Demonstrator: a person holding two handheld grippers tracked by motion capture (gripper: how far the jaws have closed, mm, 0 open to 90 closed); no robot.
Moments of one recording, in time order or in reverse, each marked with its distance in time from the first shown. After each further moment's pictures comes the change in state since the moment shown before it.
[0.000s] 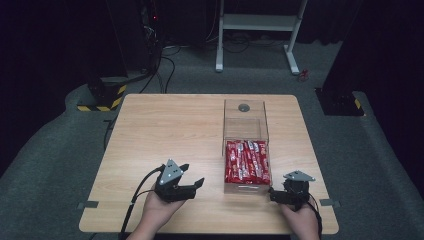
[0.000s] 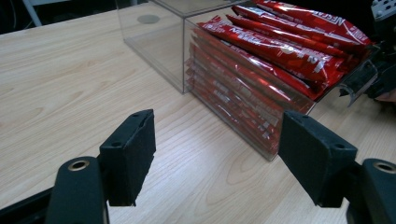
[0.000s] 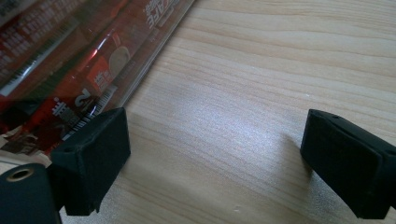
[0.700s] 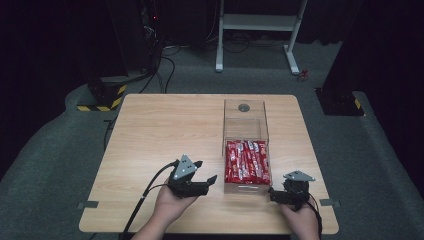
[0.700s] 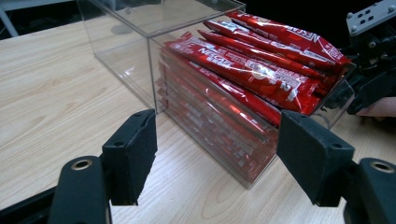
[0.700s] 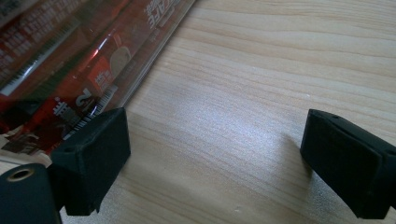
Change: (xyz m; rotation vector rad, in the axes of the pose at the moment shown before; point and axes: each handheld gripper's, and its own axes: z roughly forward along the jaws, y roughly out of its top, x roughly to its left) left arm -0.021 0.019 0.027 -0.044 -0.060 -0.047; right arm 0.000 0.000 0.000 -0.001 0.002 -0.004
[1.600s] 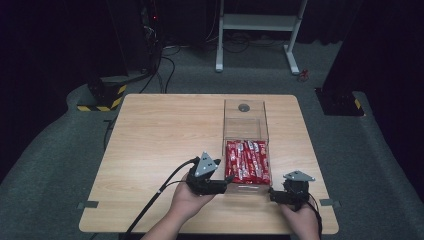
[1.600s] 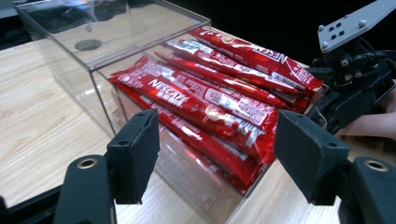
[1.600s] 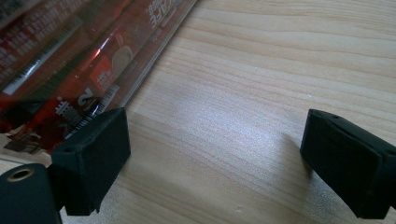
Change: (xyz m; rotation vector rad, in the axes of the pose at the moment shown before) left arm -0.025 0.022 0.031 0.046 -0.048 0.114; right arm 0.000 0.000 0.000 0.002 0.004 -0.005
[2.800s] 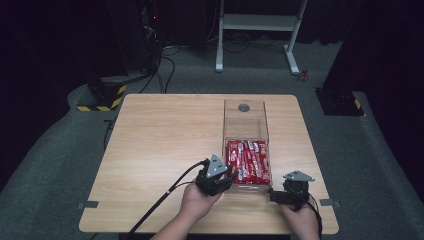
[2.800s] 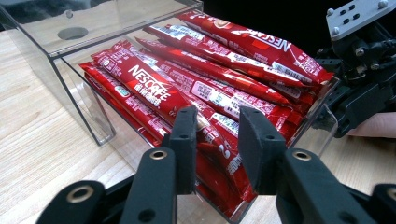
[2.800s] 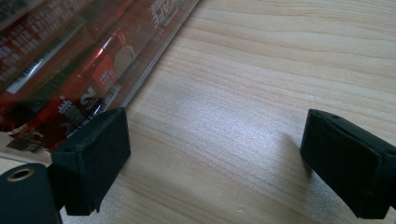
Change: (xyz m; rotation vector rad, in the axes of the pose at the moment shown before) left arm -0.010 -0.007 0.025 0.028 0.004 -0.001; right arm 0.001 0.000 0.000 -0.001 0.004 0.002
